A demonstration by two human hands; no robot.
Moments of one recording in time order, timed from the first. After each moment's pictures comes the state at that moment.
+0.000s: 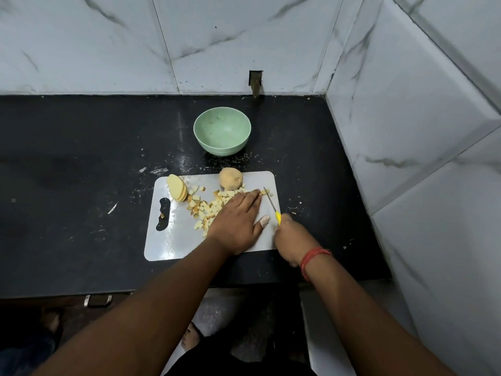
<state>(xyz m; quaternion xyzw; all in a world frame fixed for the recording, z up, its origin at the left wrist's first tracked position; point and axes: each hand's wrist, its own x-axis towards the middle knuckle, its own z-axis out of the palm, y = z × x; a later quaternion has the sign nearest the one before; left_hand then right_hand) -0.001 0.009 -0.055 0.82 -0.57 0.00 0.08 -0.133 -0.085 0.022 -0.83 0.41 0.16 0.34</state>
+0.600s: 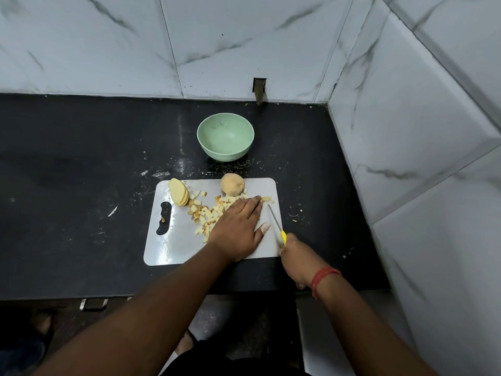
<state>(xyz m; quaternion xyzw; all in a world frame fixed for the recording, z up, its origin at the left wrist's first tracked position) -0.001 0.010 -0.057 0.81 -0.58 0.00 0.09 -0.152 -0.081 0.012 -0.81 0.44 0.20 0.34</state>
